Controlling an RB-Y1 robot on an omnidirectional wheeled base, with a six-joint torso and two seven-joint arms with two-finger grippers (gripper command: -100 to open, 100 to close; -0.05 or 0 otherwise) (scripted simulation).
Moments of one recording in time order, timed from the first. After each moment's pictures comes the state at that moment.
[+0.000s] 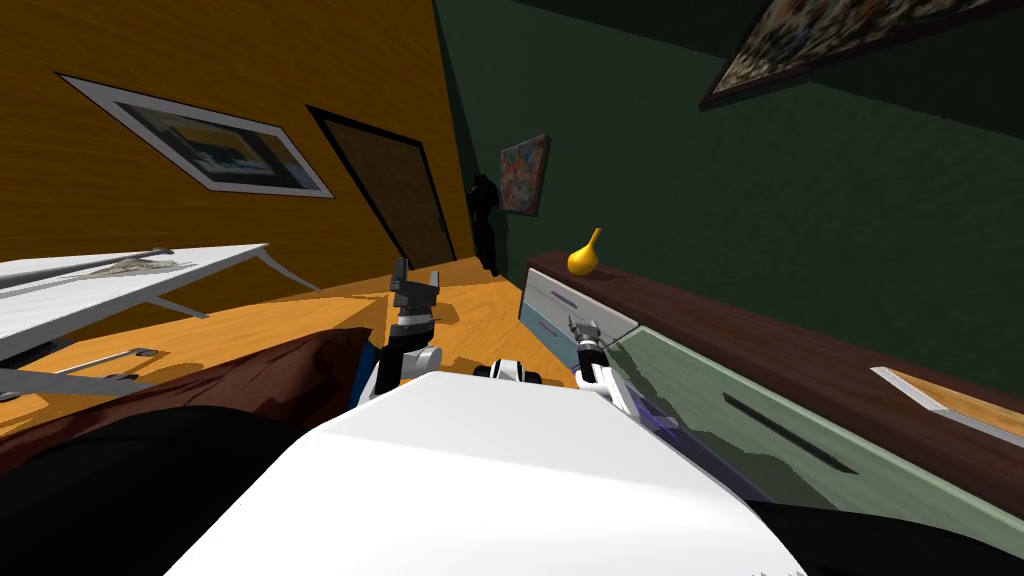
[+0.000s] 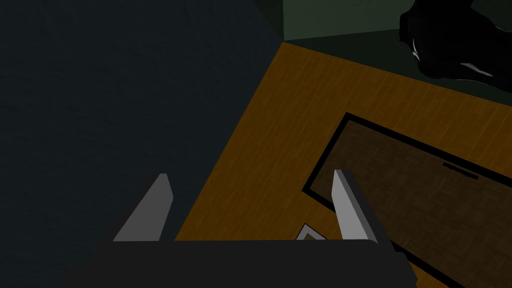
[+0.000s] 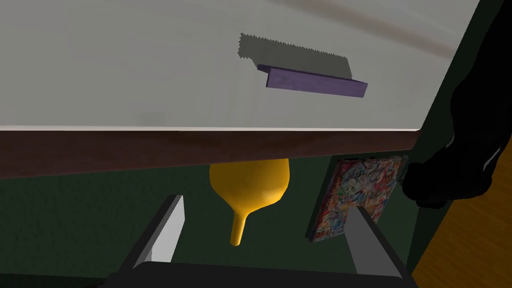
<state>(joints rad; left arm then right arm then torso) 0.50 -0.01 0.05 -2.38 0.05 -0.38 0.17 0.37 -0.16 -0.06 -1.90 0.90 0.13 0.61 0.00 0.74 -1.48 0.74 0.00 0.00</state>
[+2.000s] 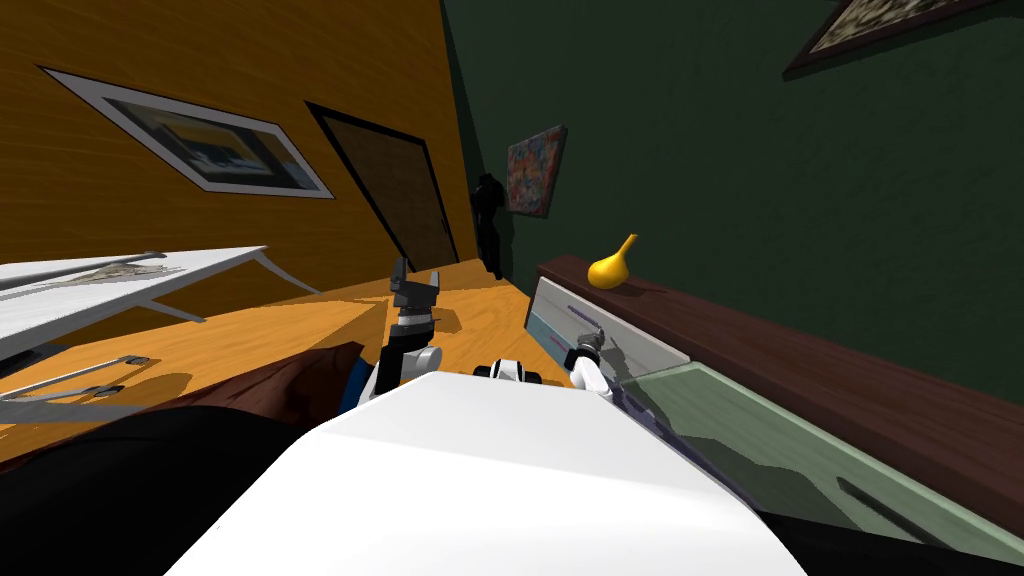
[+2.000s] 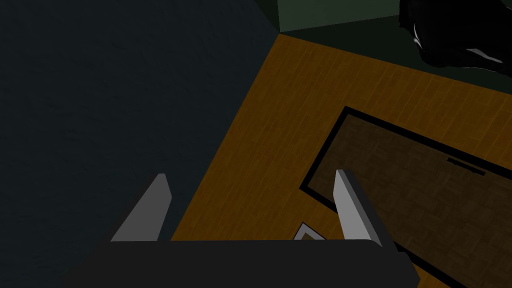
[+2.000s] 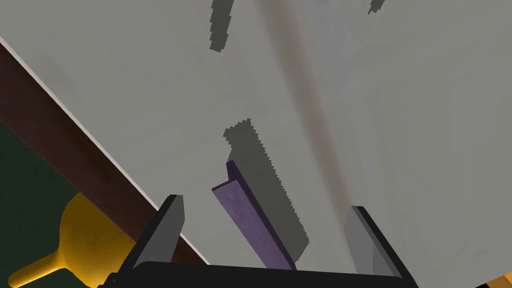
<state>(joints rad) 0.50 -0.01 0.05 -2.38 0.05 -0.38 0.17 0.21 -0.20 0.02 -1.54 1.39 0.60 0.94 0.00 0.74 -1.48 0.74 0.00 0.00</state>
